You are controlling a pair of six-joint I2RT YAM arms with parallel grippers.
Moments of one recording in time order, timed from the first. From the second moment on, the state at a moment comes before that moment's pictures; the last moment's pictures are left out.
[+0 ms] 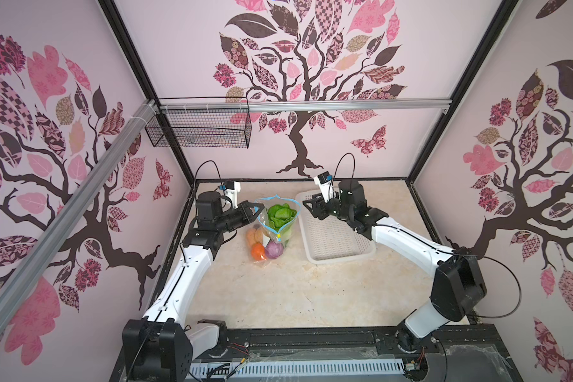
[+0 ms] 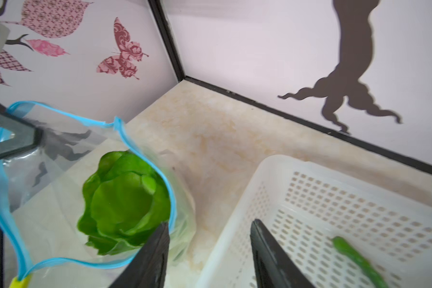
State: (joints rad) left arm -0.09 1.20 0.98 -0.17 0.69 -0.64; right arm 0.52 1.60 1.29 -0.05 -0.27 0.08
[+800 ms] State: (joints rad) left arm -0.11 1.23 0.98 -0.16 0.70 -0.66; right arm 0.35 2.09 1.67 -0.49 0.01 -0.33
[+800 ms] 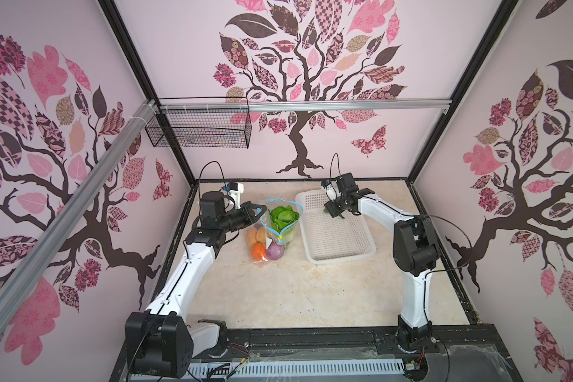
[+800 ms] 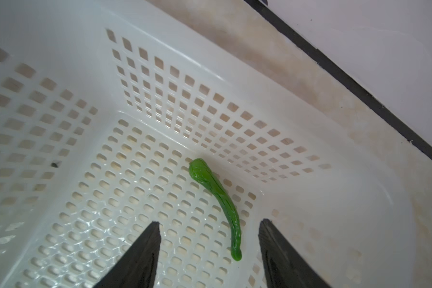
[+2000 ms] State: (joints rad) left arm -0.11 1.23 0.98 -0.17 0.69 -0.65; right arm 0.33 2.32 1.85 -0.57 -0.06 -0.31
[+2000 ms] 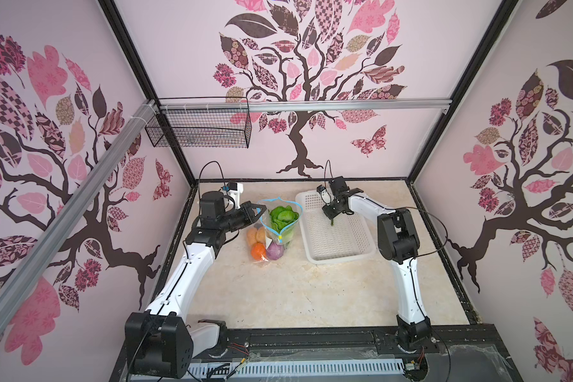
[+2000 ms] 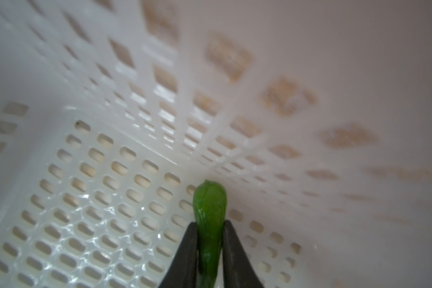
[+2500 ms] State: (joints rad) left arm -0.11 1.22 0.98 -0.17 0.69 -0.65; right arm 0.33 2.25 1.77 -0.58 -0.13 -0.23
